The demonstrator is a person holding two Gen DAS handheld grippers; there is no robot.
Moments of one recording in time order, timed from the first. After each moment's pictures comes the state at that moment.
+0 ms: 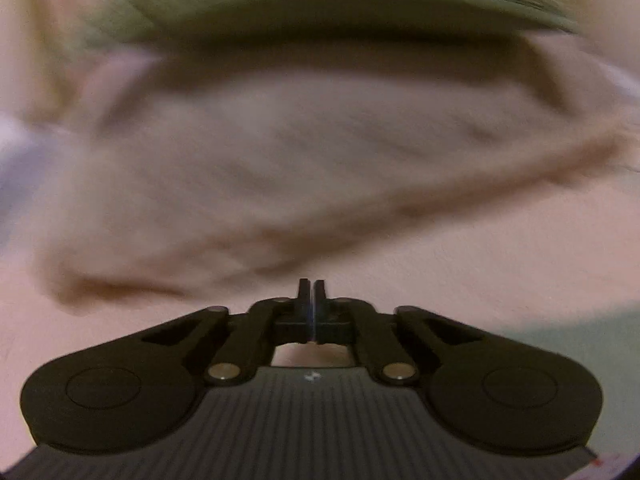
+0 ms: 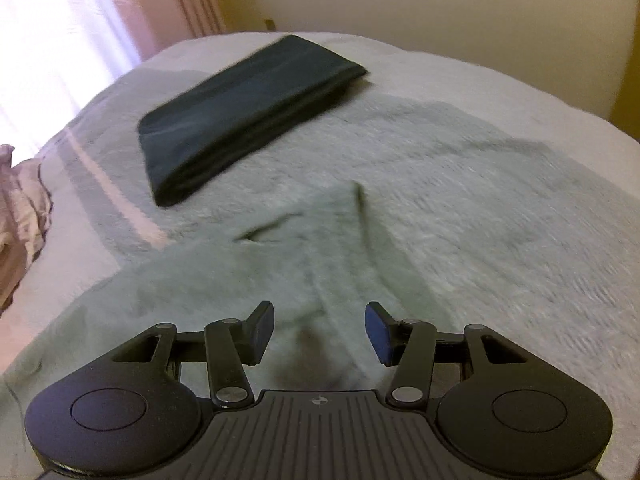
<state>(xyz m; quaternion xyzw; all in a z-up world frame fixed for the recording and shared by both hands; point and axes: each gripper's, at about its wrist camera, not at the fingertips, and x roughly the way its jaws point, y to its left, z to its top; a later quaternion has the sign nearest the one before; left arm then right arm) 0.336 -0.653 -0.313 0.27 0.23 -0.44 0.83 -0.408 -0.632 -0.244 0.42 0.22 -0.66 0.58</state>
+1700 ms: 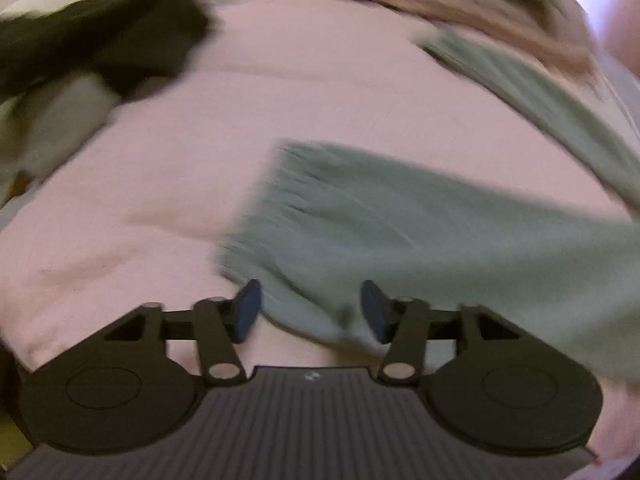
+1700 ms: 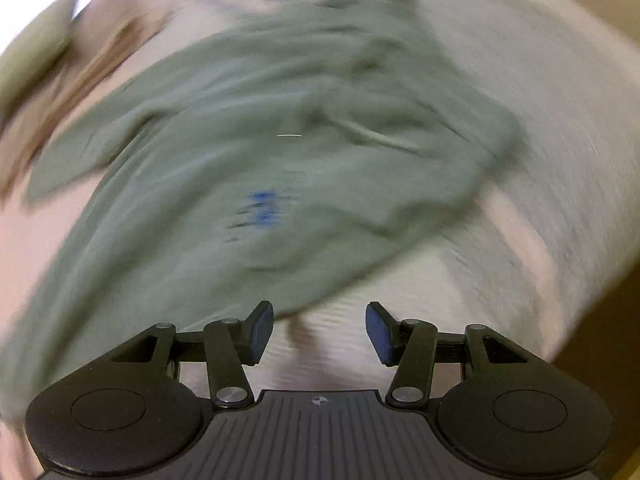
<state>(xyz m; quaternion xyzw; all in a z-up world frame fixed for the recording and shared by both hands) 0.079 -0.132 -0.235 0.15 0.47 -0.26 0.83 -0.456 -0.408 -0.268 0.47 0.35 -0.49 0.65</state>
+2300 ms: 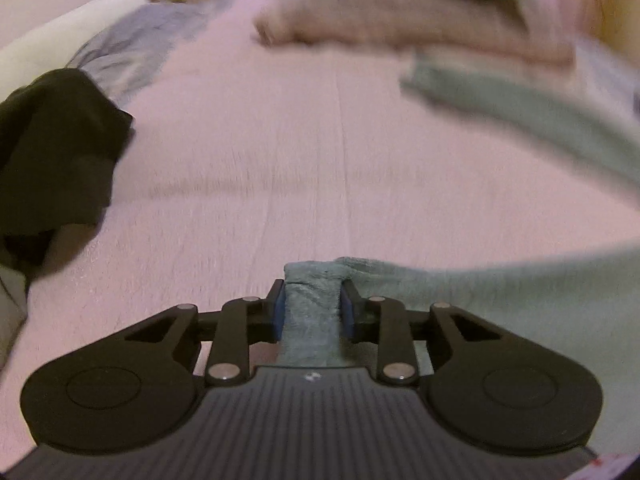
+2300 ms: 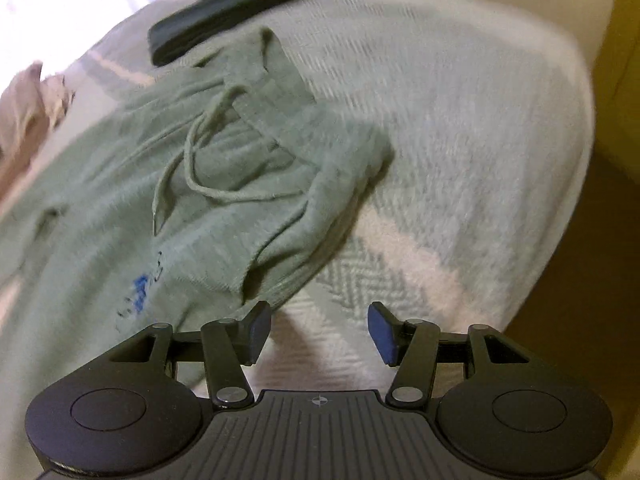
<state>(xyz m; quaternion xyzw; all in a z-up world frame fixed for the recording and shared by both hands) 0.188 -0.228 -0.300 0.26 0.37 -0.39 0.81 -0.476 -0.413 -0.274 0.42 0.30 -0.61 0.60</state>
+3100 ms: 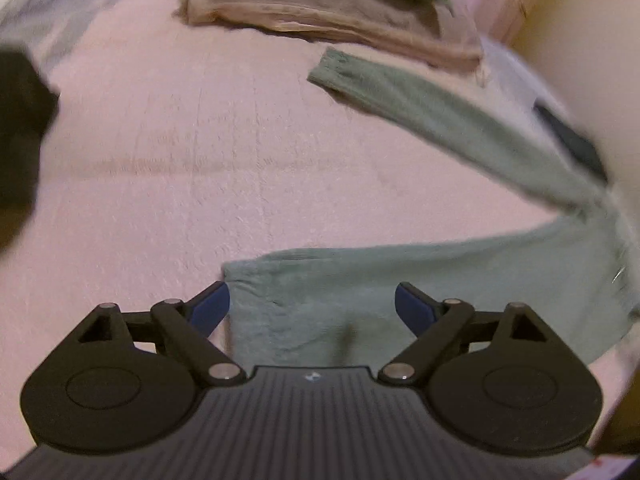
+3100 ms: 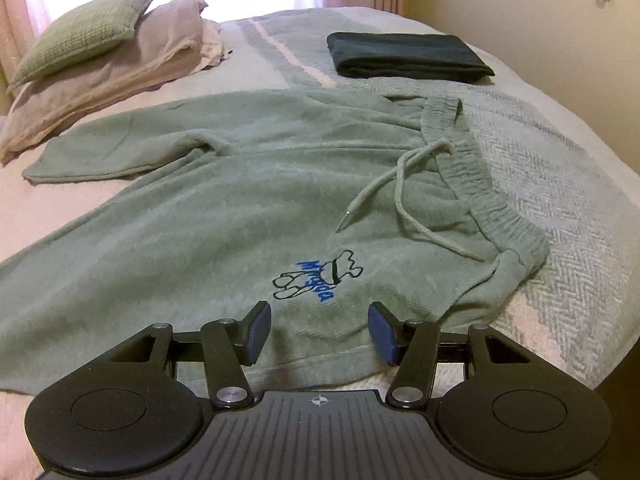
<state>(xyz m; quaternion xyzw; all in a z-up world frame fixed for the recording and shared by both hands) 0.217 -0.184 -0.245 0.15 0.46 -0.52 0.70 -0.371 -0.385 -0.264 0.27 0.35 -0.51 0.74</state>
